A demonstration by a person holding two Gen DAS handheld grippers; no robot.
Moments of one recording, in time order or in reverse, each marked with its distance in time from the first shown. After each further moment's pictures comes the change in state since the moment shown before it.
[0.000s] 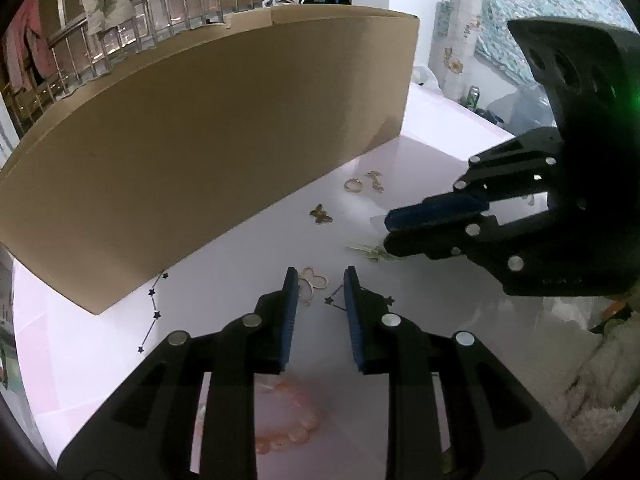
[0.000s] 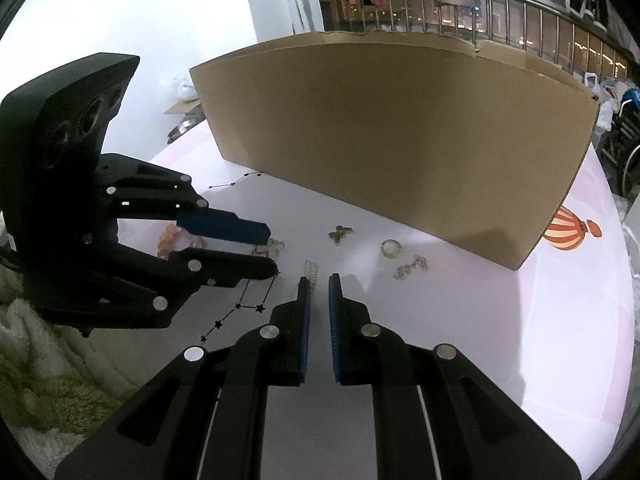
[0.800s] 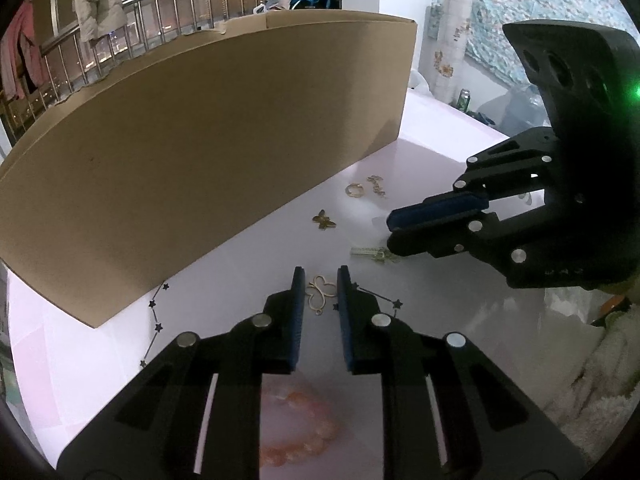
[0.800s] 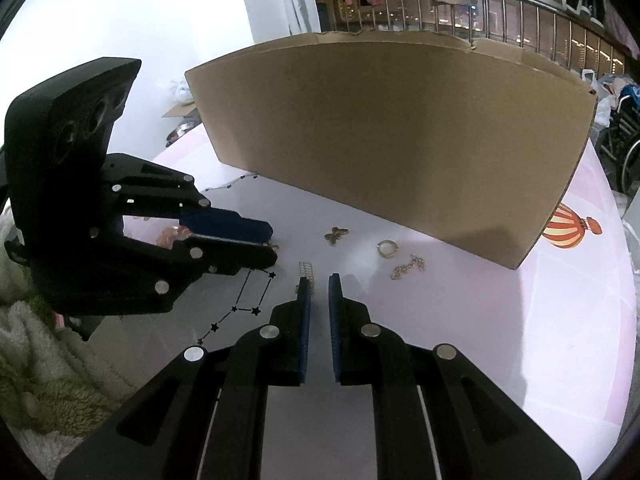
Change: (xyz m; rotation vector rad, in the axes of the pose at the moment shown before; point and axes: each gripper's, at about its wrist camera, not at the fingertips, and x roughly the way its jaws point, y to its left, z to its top) left arm 0.000 0.003 -0.003 0.028 -0.028 -0.032; right arm 0.002 -0.001 0.002 0.009 -0.007 -0.004
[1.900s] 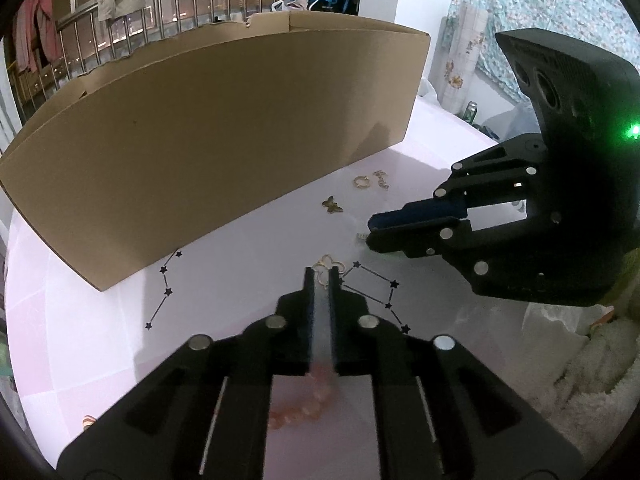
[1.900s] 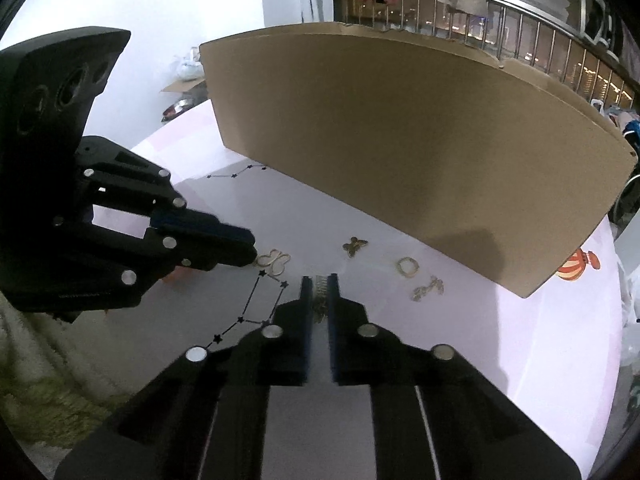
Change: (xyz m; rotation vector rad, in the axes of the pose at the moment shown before) left arm -0.013 0.008 -0.006 -0.087 0.002 -0.009; right arm 0.013 0.018 0.008 -0.092 0.045 -0.057
